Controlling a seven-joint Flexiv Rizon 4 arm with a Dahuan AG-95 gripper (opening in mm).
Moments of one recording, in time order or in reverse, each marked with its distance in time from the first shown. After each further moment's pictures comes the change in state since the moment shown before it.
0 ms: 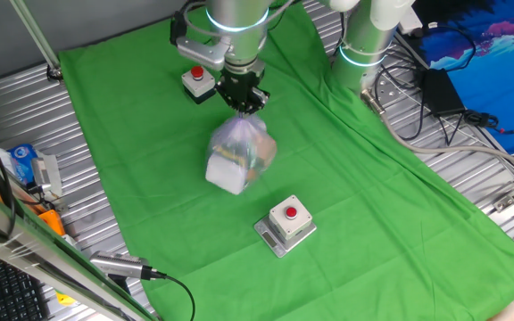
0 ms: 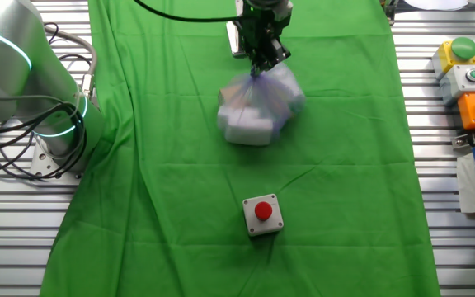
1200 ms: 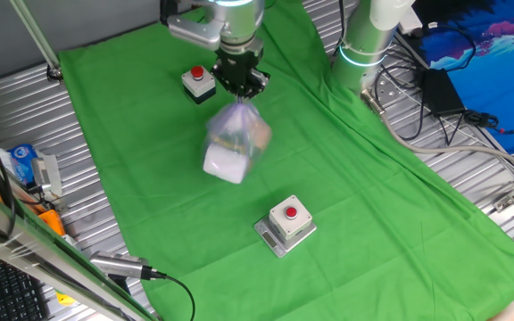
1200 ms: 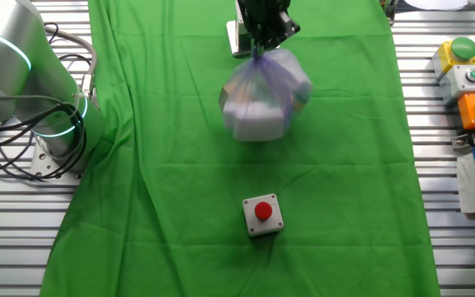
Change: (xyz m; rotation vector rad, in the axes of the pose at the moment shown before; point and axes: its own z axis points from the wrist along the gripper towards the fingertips) arm 0.002 -0.002 -0.060 -0.014 0.031 -0.053
